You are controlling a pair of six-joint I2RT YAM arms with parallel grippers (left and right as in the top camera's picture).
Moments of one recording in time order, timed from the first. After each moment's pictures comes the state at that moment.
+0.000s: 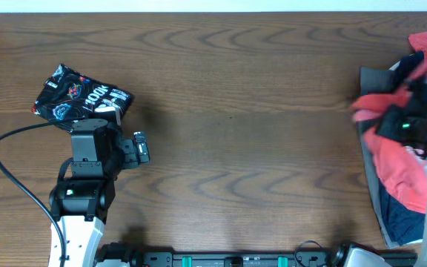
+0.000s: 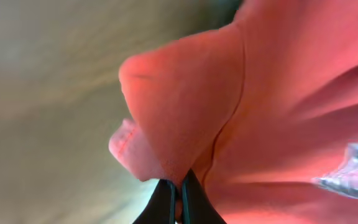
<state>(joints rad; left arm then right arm) -0.02 0.92 0.76 -0.67 -0.03 -0.15 -0.31 1.31 1.19 -0.98 -0.22 0.02</state>
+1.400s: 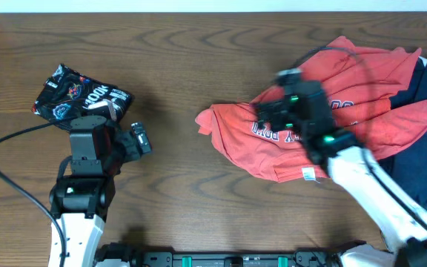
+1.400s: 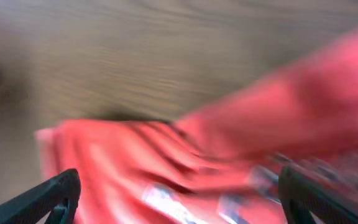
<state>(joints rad) -0.02 0.95 0.76 -0.58 0.06 -0.34 0.33 1.39 0.87 -0.20 -0.04 0.25</state>
